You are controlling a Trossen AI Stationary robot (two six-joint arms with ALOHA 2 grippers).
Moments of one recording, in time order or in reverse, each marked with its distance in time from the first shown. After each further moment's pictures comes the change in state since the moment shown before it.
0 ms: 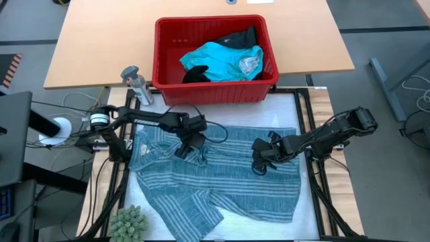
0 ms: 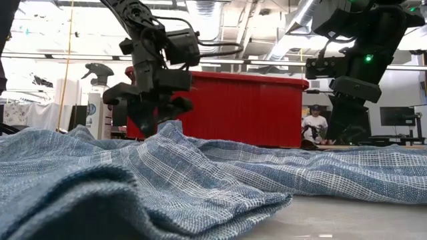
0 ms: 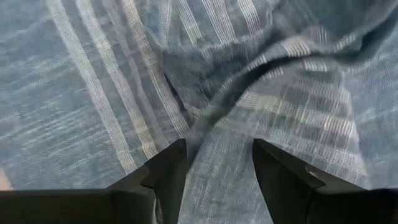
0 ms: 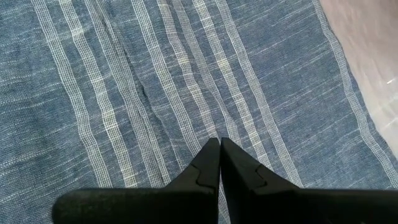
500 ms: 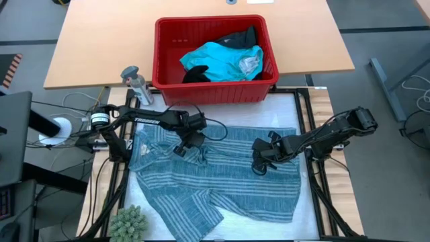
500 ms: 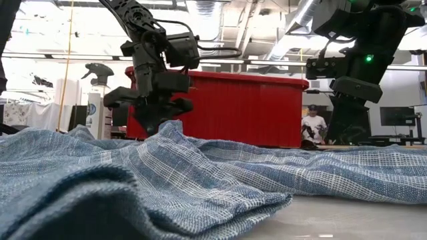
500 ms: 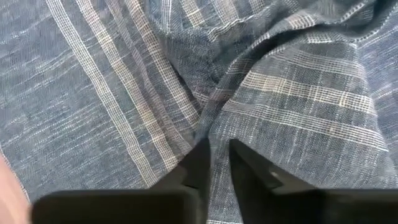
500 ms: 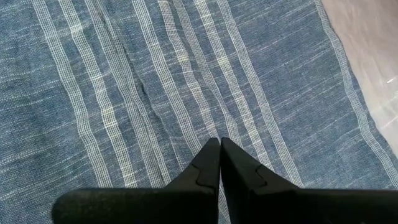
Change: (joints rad) left arm 0.024 0.006 0.000 -0.004 0.002 0.093; right arm 0.000 0.000 0.000 -0.005 -0.003 0.000
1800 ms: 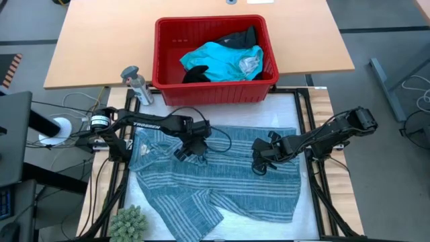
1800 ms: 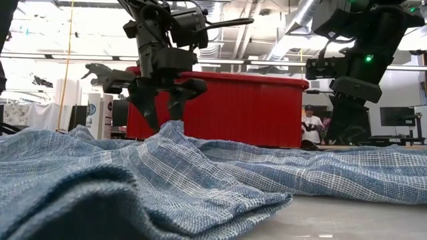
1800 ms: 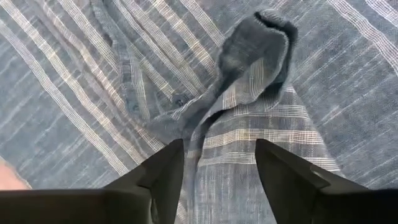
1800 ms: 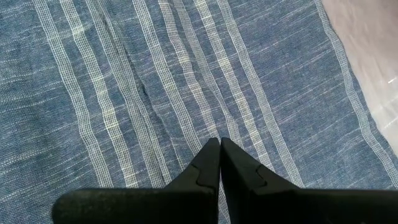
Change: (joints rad) left arm -0.117 0.001 0.113 -0.090 -0.041 0.130; right arm 0.000 0.000 0.000 0.004 0.000 0.000
